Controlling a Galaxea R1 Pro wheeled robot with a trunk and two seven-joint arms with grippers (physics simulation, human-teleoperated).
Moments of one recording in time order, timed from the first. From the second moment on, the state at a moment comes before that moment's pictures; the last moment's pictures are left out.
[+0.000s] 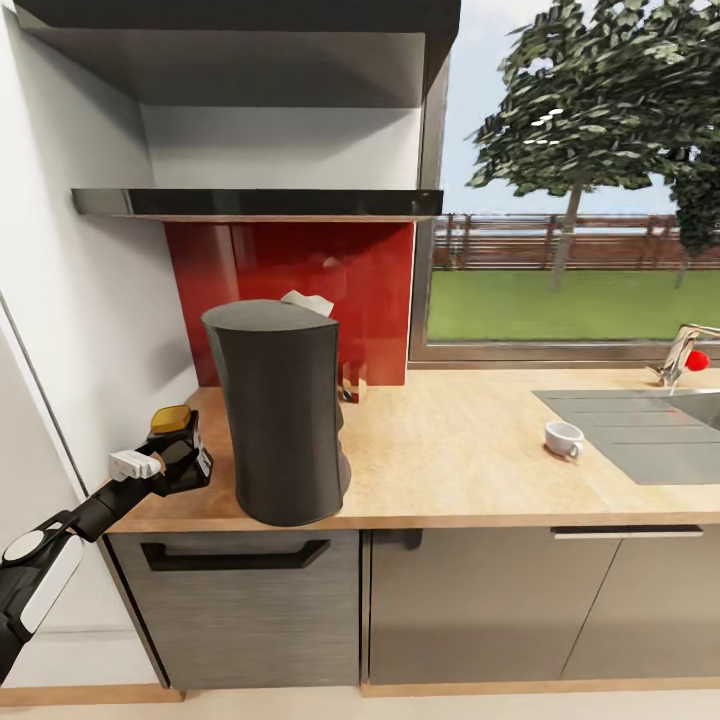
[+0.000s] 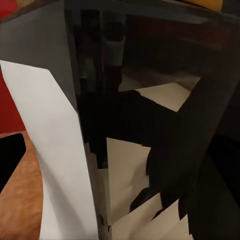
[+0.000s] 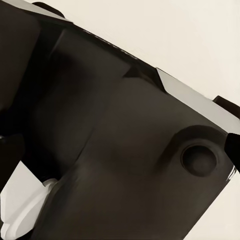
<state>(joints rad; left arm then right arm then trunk) -0.52 0.43 0.06 -0.98 0.45 -0.17 -0.71 -0.14 -0.08 0.84 0.01 -0.47 -0.15 0.54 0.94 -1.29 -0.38</state>
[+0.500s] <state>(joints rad) -0.52 0.43 0.06 -0.98 0.45 -0.17 -0.71 -0.14 -0.08 0.84 0.01 -0.47 -0.15 0.54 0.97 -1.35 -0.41</state>
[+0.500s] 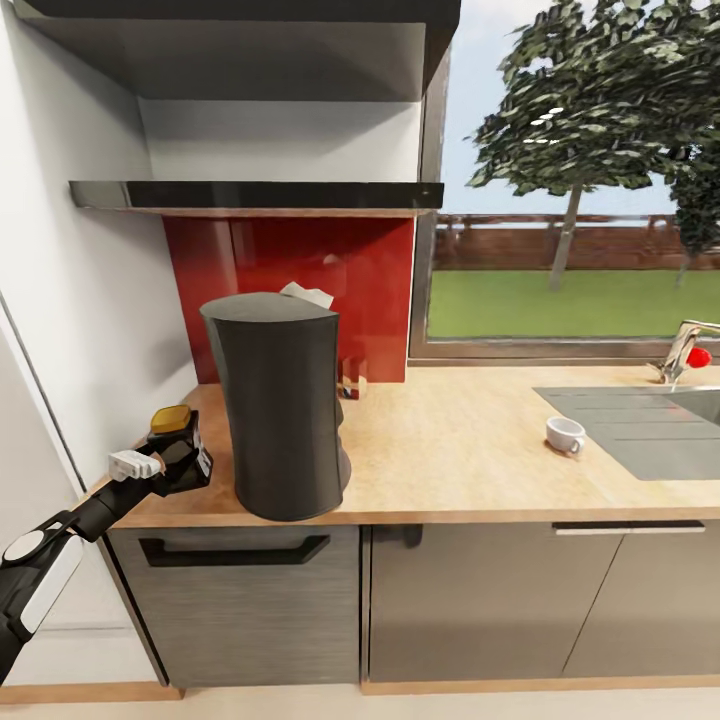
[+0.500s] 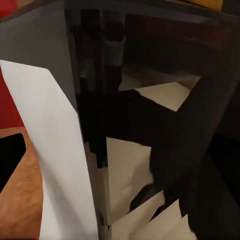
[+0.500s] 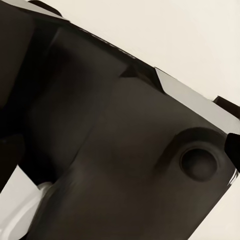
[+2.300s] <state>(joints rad) -0.52 0.43 0.06 -0.95 0.45 -0.17 -0.71 -0.14 -0.08 0.84 0.01 -0.47 -0.15 0.54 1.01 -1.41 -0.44</state>
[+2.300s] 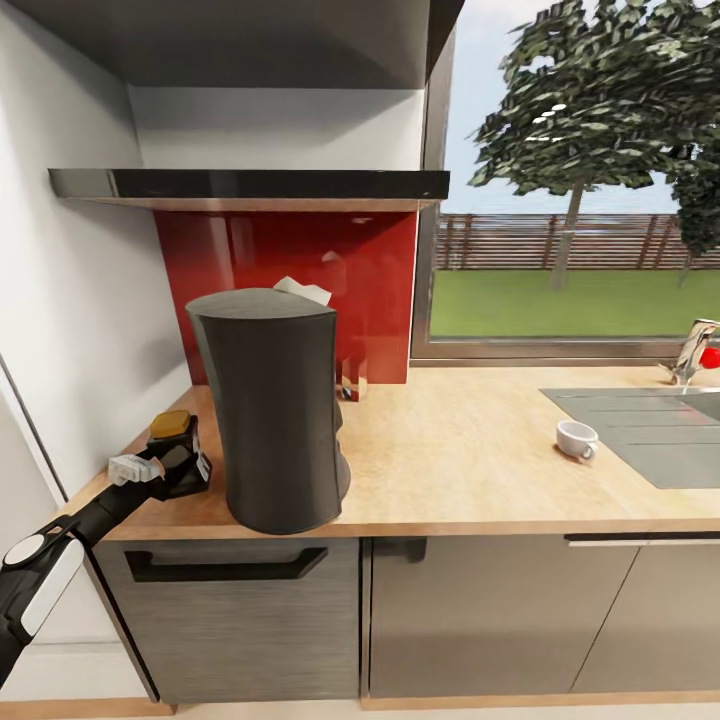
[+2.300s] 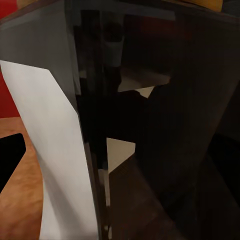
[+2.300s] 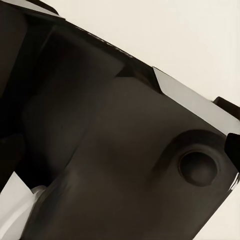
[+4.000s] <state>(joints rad) -0.52 0.43 0.05 -0.95 0.45 -0.17 -0.71 -0.14 -0.08 0.84 0.01 -0.47 -0.15 0.55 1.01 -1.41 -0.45</state>
